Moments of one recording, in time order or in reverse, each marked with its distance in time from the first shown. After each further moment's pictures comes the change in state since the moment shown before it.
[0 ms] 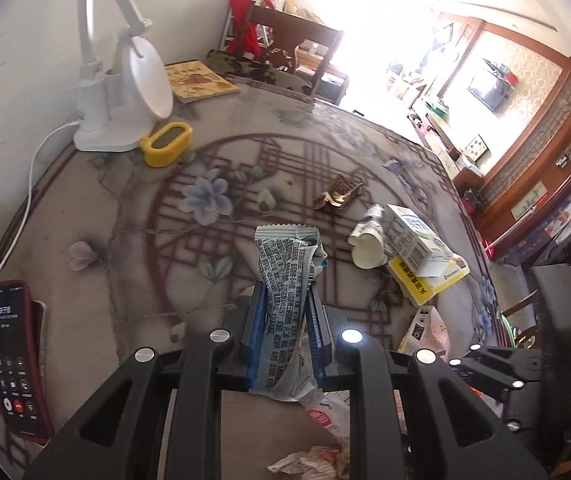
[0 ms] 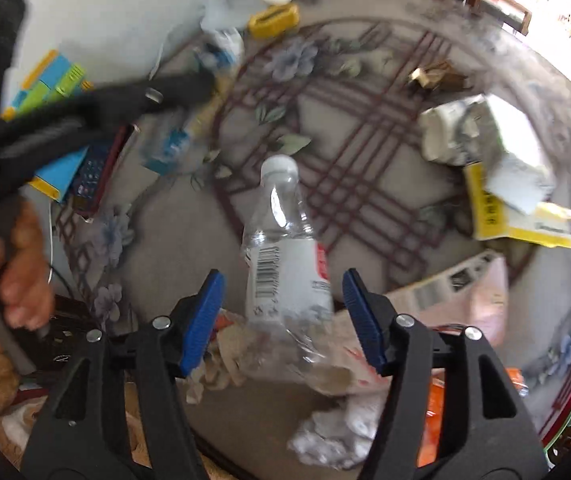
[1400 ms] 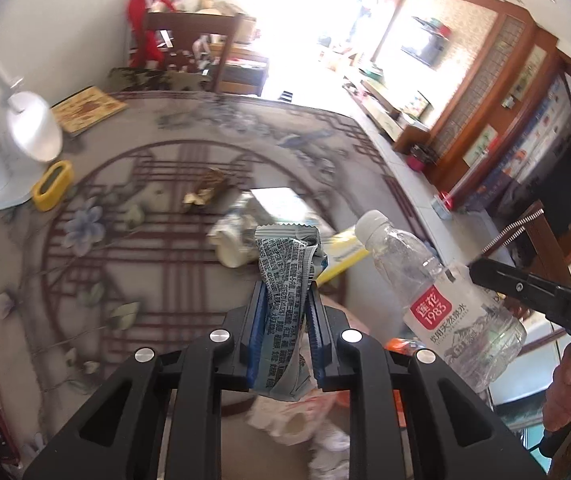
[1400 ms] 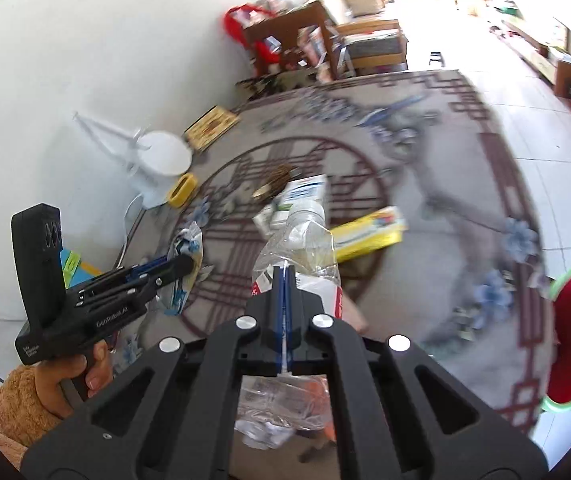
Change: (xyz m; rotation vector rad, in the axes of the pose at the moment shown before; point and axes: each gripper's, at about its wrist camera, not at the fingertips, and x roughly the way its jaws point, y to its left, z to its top) left arm 0.017 -0.145 -0.004 0.242 0.057 -0.163; right arm -0.163 -0.149 -0.082 0.424 -0.491 -0.014
